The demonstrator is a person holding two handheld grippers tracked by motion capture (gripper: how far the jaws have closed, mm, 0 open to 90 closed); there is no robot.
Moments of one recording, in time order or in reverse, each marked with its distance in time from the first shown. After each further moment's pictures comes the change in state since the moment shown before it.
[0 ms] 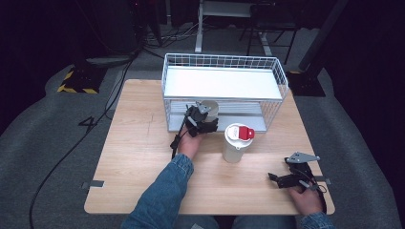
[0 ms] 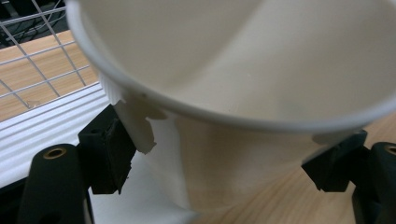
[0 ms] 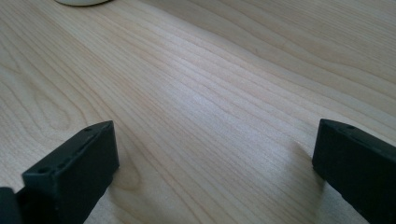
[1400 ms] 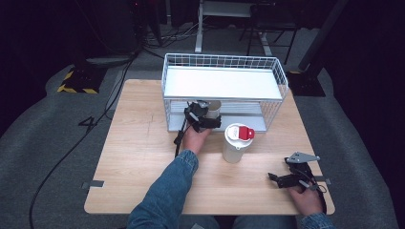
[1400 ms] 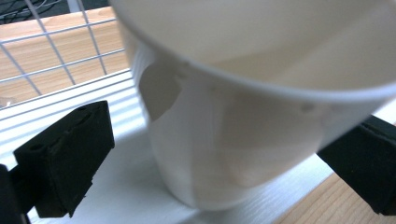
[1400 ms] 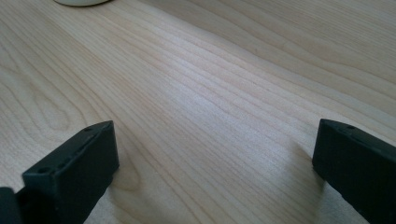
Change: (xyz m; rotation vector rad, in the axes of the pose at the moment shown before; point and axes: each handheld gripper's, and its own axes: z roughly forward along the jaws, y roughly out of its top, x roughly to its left) left arm 0.012 0.003 0.027 0.005 -0.006 -0.072; right arm 0.000 0.000 0.000 0.000 -0.001 0.001
